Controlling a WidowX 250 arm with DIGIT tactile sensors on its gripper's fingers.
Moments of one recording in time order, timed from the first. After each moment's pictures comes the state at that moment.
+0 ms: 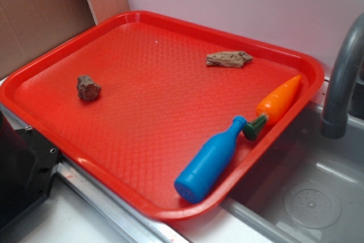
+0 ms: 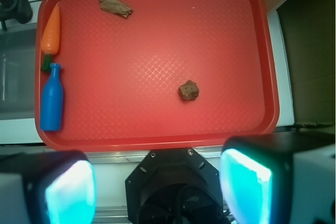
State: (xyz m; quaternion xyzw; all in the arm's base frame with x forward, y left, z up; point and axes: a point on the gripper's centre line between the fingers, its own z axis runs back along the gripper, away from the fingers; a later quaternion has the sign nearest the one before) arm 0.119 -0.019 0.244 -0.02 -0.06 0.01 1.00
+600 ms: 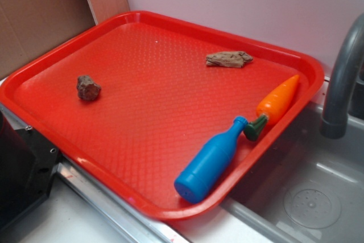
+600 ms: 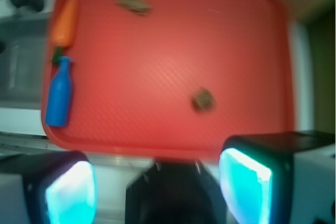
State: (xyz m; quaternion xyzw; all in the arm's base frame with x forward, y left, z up) arm 0.169 -0.013 0.198 -0.06 -0.03 -0.06 1.00
